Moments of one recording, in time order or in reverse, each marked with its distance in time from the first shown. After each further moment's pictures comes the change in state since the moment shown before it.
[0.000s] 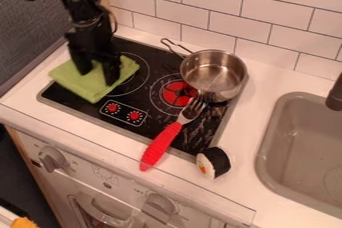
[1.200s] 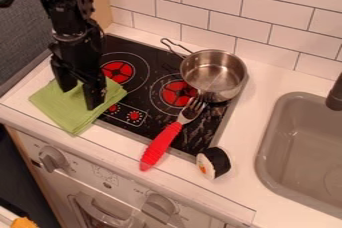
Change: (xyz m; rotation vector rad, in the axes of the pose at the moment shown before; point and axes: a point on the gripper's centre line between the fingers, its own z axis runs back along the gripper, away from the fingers) arm -0.078 -0.009 0.029 0.057 0.123 -0.095
